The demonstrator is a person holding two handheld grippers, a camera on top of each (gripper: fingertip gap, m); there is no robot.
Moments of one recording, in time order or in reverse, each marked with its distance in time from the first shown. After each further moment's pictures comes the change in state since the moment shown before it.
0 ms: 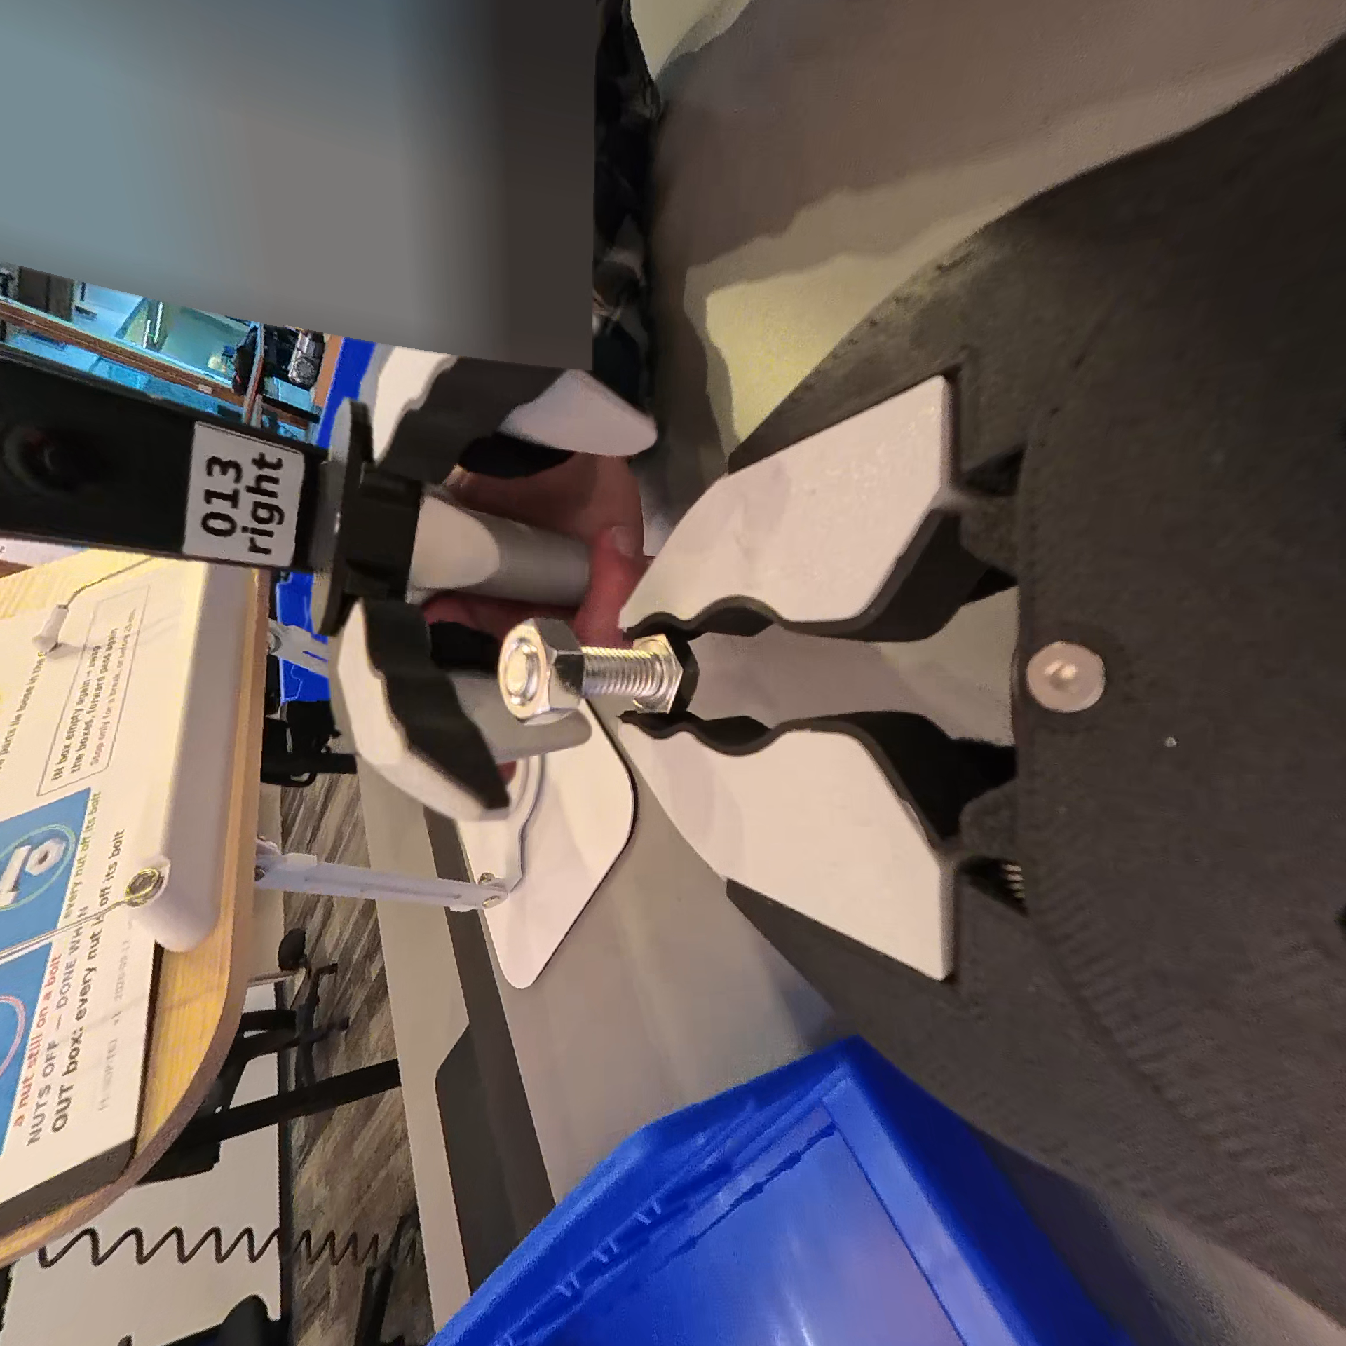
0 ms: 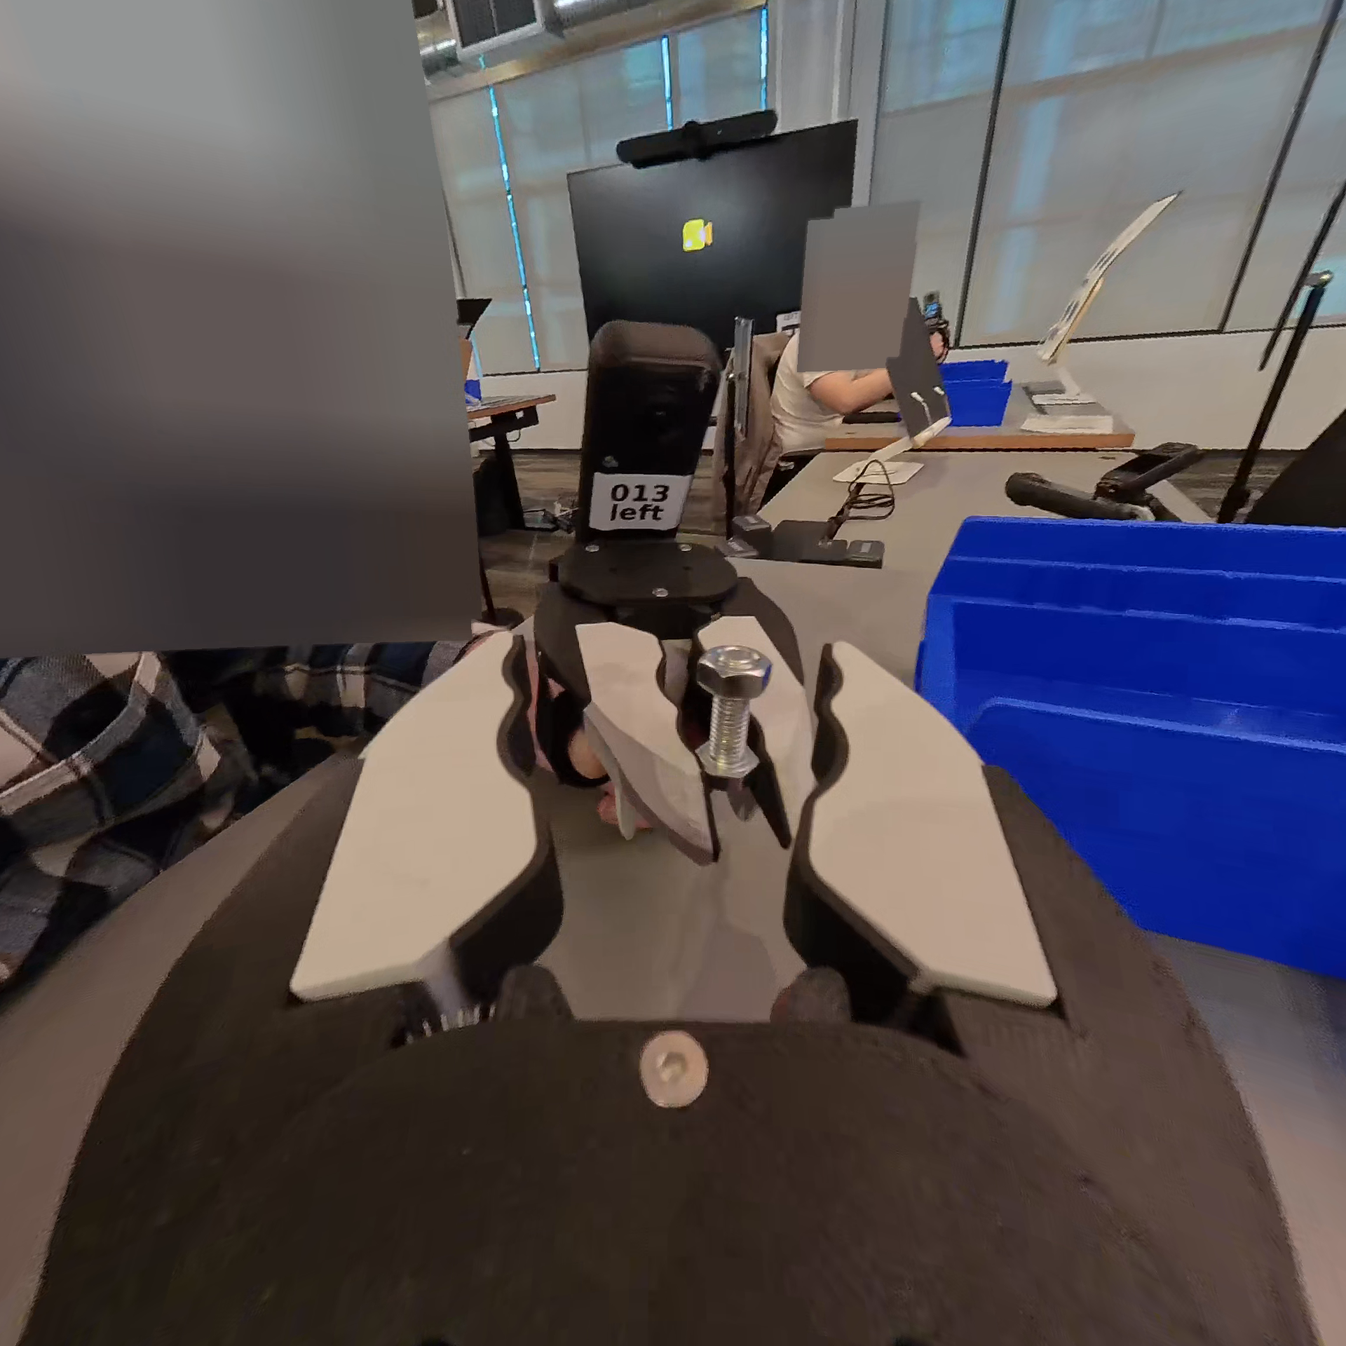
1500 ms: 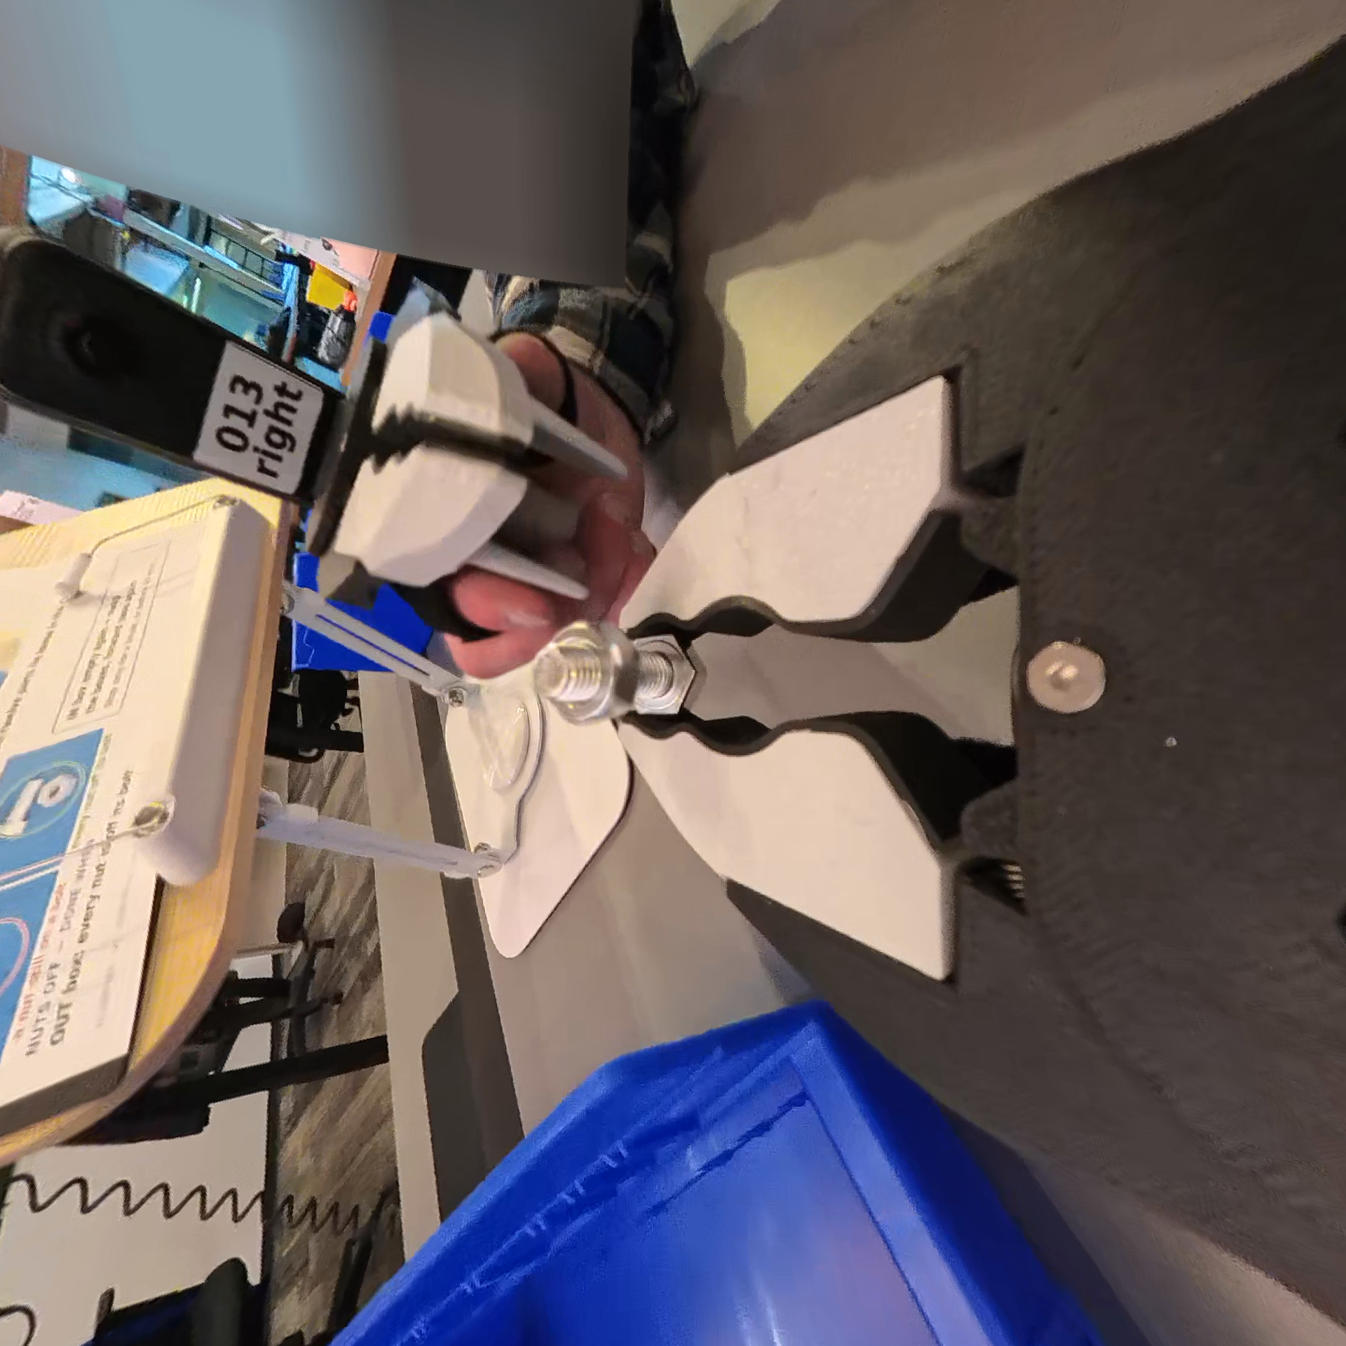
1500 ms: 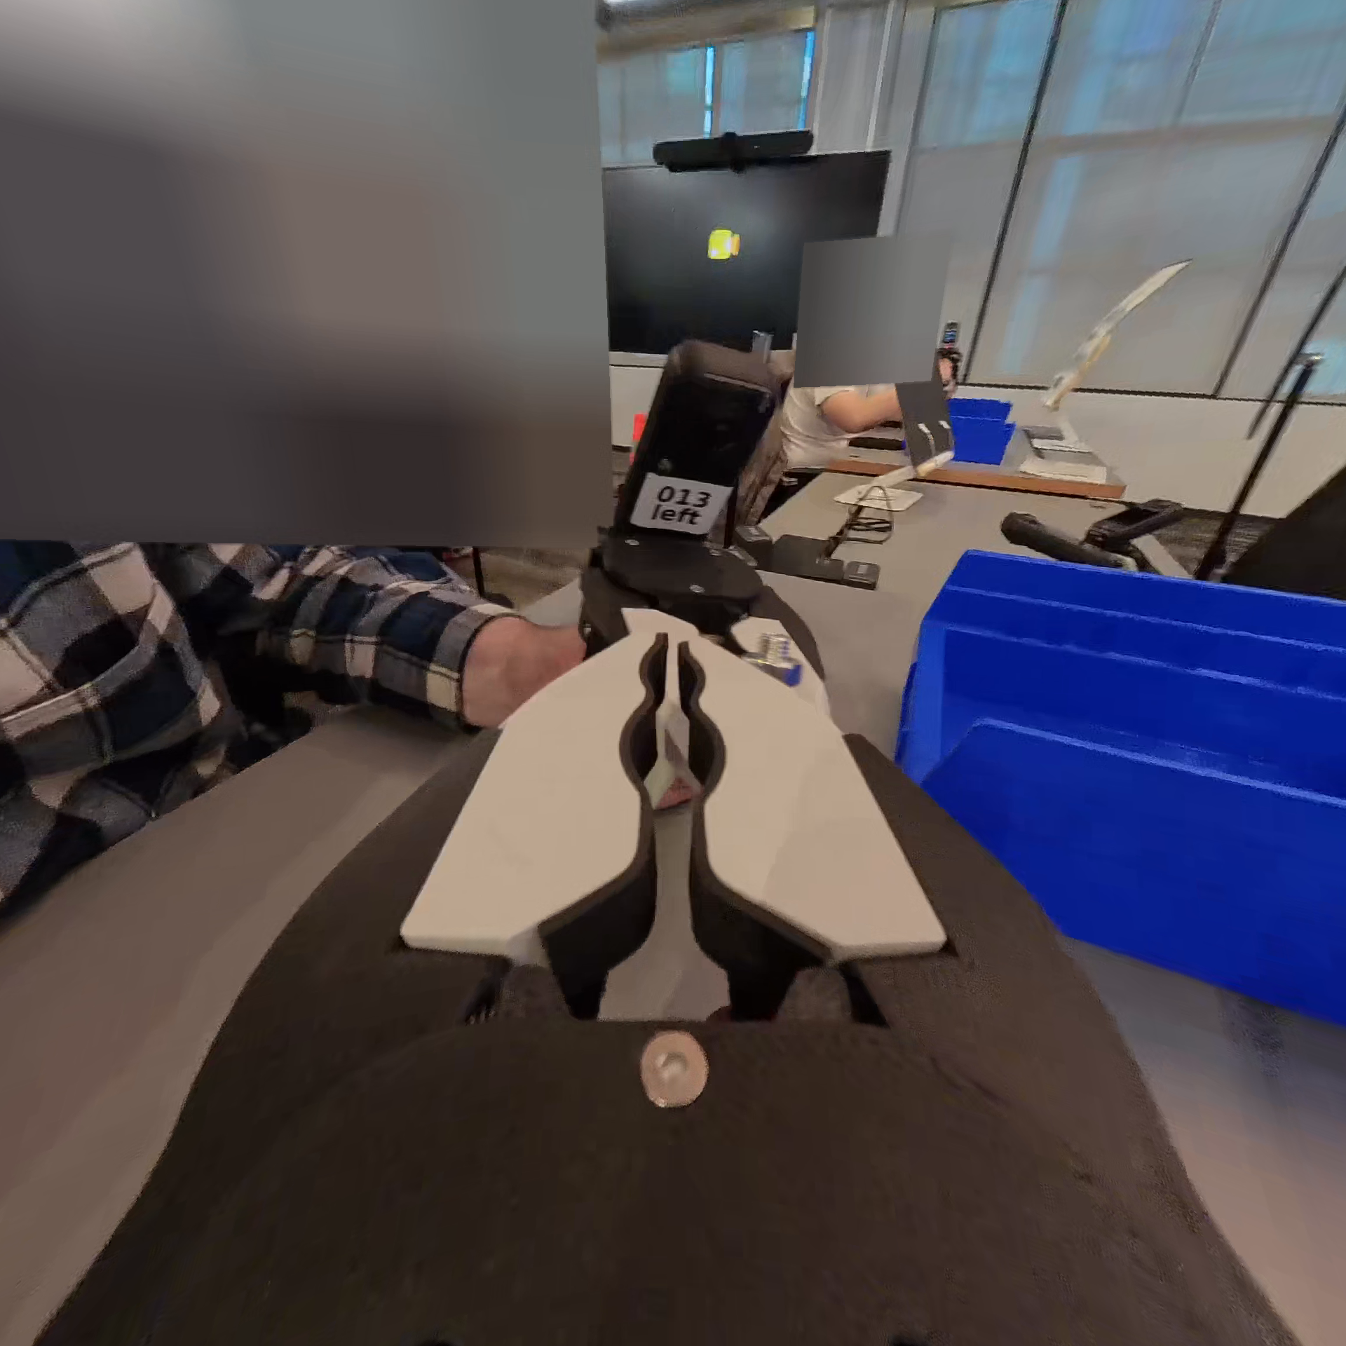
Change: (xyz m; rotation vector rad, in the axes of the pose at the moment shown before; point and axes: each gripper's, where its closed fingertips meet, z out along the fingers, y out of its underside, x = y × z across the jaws) left arm -0.011 -0.001 -0.004 0.018 -0.030 -0.046; right arm -0.011 -0.003 -0.010 0.000 -0.037 -0.098
